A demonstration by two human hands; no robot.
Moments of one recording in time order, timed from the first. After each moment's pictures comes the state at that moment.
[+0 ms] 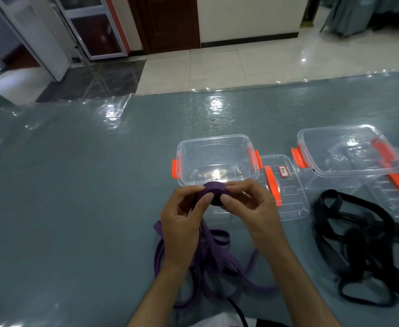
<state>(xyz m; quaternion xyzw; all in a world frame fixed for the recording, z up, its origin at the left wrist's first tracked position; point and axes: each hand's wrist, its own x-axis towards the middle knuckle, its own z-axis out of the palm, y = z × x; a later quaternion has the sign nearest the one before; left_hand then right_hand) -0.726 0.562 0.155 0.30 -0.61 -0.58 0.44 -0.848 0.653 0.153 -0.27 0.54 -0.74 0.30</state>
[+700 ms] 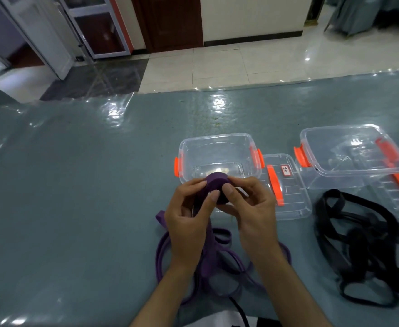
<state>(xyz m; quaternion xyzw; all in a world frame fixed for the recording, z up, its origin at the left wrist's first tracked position) -0.731 0.573 0.157 0.28 -0.60 -0.57 0.49 -0.829 0.646 0.164 -0.20 0.48 -0.80 0.30</state>
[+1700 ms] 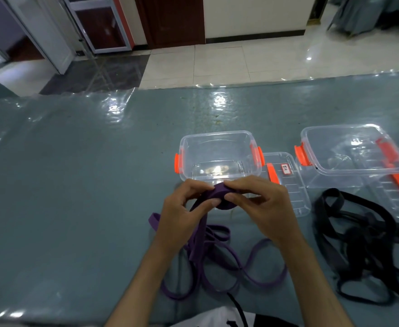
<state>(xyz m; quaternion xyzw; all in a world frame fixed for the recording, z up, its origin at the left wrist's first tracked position) -0.712 0.542 0.160 0.25 -0.73 -0.54 0.32 -0.873 0.661 0.156 -0.49 0.62 -0.60 0.13</state>
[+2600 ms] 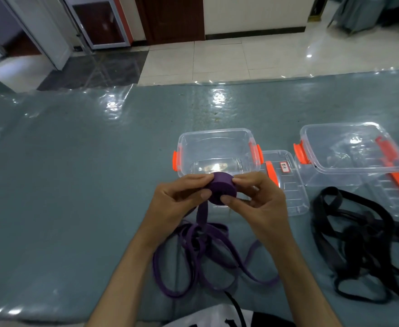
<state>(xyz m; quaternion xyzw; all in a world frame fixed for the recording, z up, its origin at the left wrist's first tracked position) -0.711 0.526 0.179 0.18 -0.63 -0.70 0.28 -0.852 0.661 0.158 -0.35 0.52 -0.74 0.25</state>
